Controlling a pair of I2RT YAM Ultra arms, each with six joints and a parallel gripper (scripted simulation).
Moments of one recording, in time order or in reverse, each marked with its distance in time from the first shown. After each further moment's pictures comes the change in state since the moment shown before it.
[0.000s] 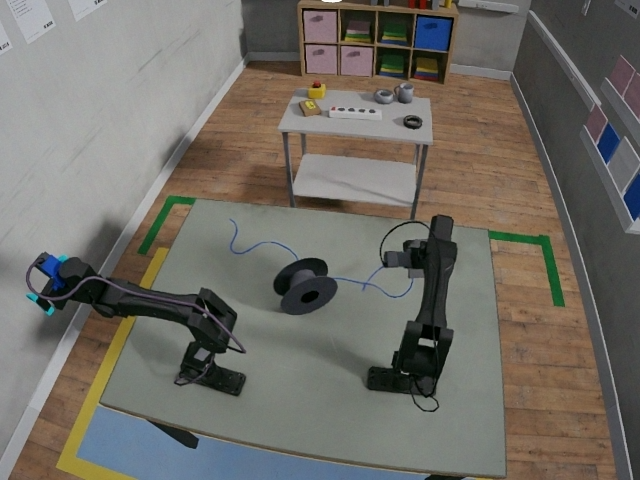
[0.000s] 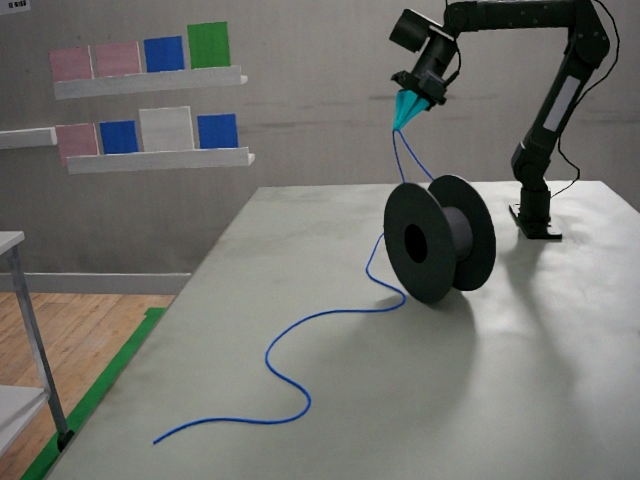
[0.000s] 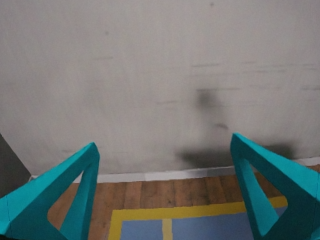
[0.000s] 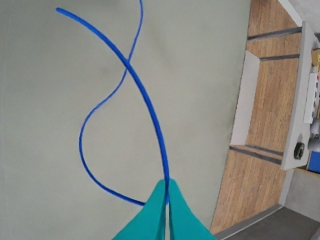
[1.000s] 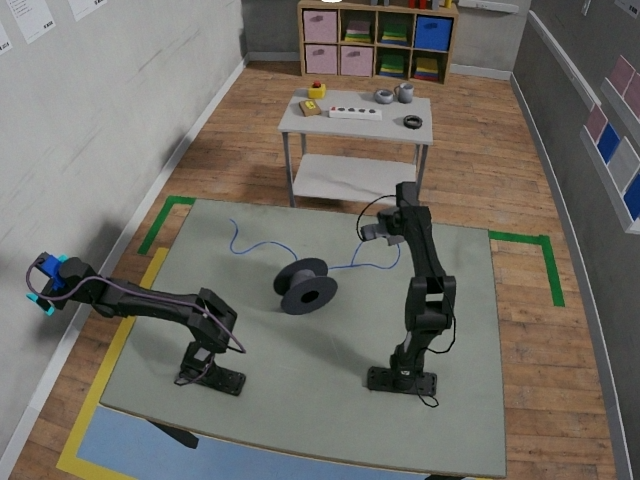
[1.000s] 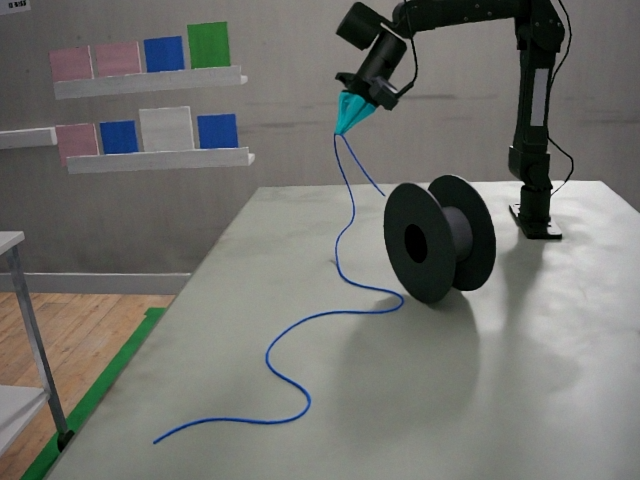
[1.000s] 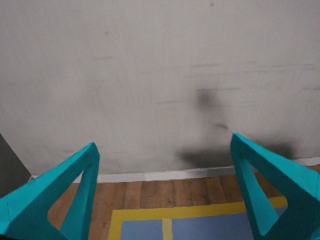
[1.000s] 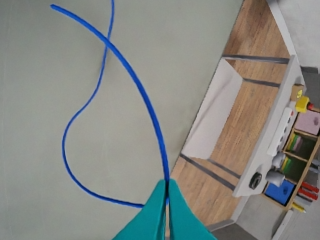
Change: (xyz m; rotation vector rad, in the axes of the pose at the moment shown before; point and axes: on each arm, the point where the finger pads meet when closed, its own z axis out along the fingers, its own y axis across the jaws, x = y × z) left arm 0.000 0.000 0.000 0.000 0.000 0.000; right arm -0.030 -0.099 0.070 0.009 0.025 -0.256
